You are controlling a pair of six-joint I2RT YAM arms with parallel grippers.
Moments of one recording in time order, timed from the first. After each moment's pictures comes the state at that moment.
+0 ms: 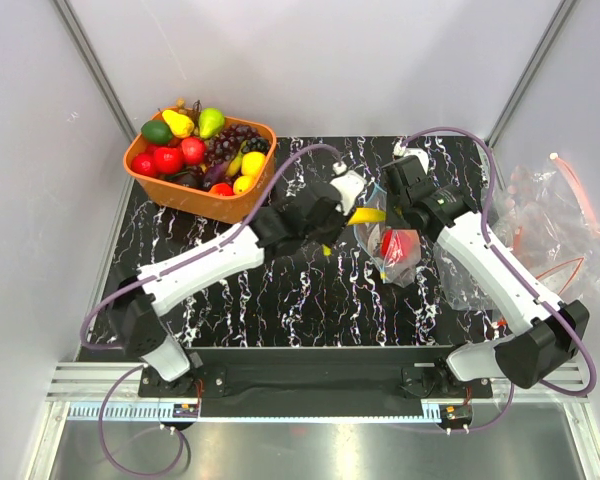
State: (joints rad) left arm -0.94 1.57 1.43 -0.48 -0.21 -0.08; right arm 0.51 1.37 1.40 -0.92 0.38 0.42
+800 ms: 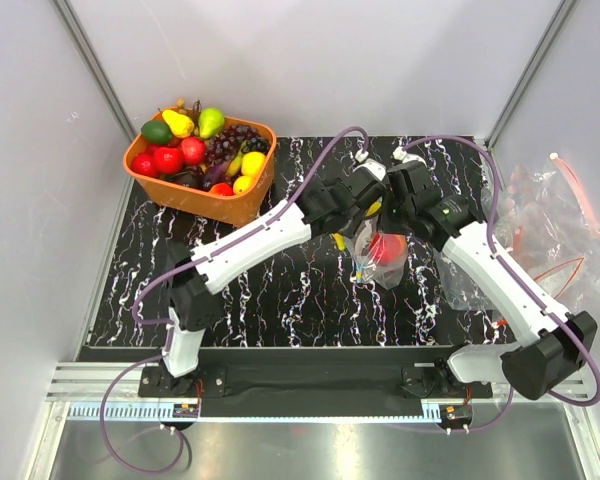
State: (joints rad) left arm -1.01 1.96 2.05 -1.00 -0.43 -0.30; right arm 0.51 1.31 1.33 -0.83 0.19 0.50
